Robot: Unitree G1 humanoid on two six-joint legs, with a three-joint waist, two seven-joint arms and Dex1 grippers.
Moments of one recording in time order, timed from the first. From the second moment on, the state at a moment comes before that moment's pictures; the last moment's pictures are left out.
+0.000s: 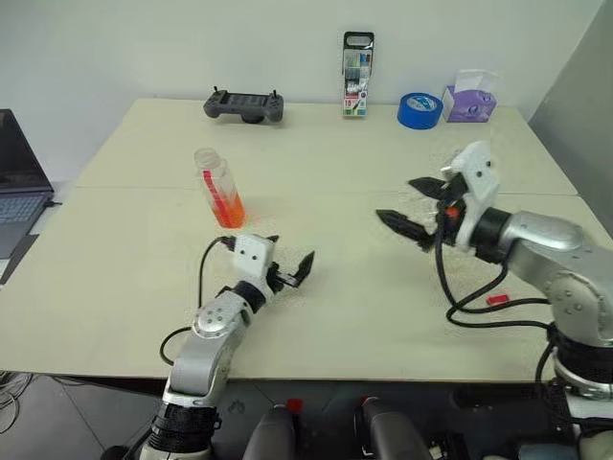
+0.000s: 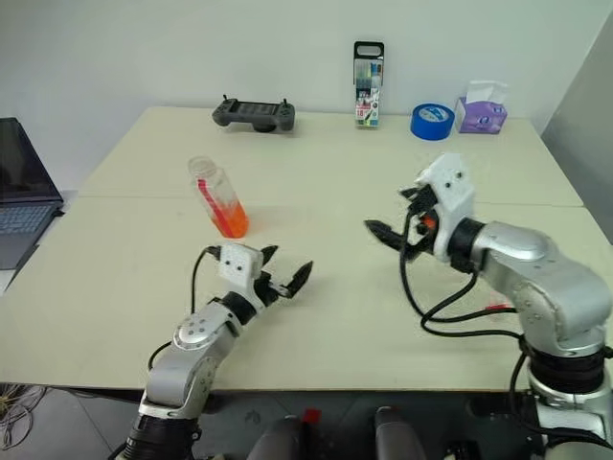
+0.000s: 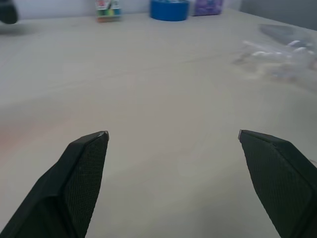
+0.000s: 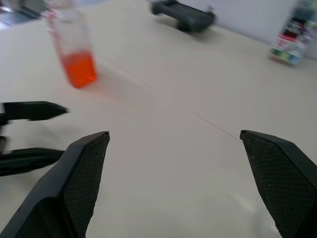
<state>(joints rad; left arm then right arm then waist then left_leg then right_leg) -0.17 0.26 -0.12 -0.24 -0.22 0.34 -0.41 -0.61 -0.61 -0.15 -0.49 0.56 1.19 0.38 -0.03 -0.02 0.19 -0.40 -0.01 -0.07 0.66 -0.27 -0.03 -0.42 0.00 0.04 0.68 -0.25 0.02</state>
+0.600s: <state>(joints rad) -0.36 0.24 -0.25 -0.34 -0.32 0.48 -0.59 -1.06 -0.71 -0.05 0.30 0.54 1.61 0.34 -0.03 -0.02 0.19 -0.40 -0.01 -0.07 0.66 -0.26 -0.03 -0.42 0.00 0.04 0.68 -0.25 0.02</state>
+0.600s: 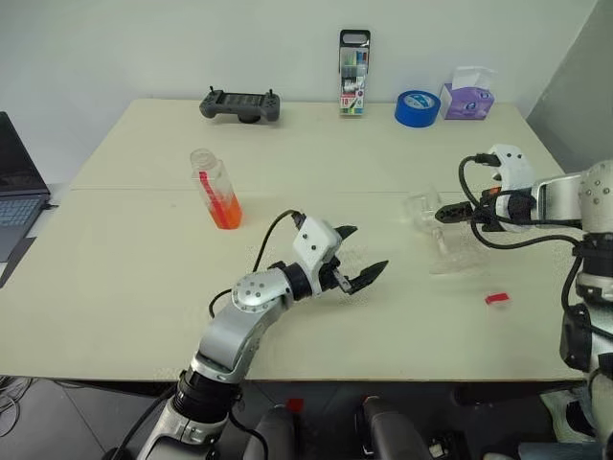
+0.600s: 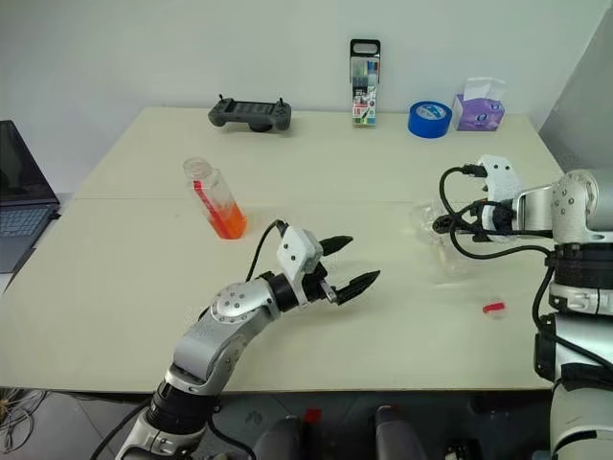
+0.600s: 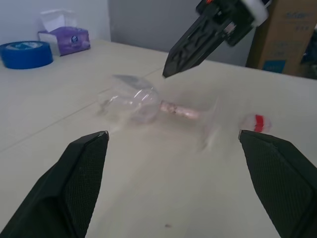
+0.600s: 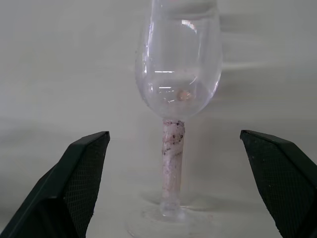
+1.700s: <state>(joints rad) -0.25 0.26 -0.22 -0.46 -0.38 0.54 -0.49 -1.36 -0.52 0.45 1.22 0.02 1.00 0.83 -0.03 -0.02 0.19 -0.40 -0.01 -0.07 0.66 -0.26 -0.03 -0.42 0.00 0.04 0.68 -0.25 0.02</state>
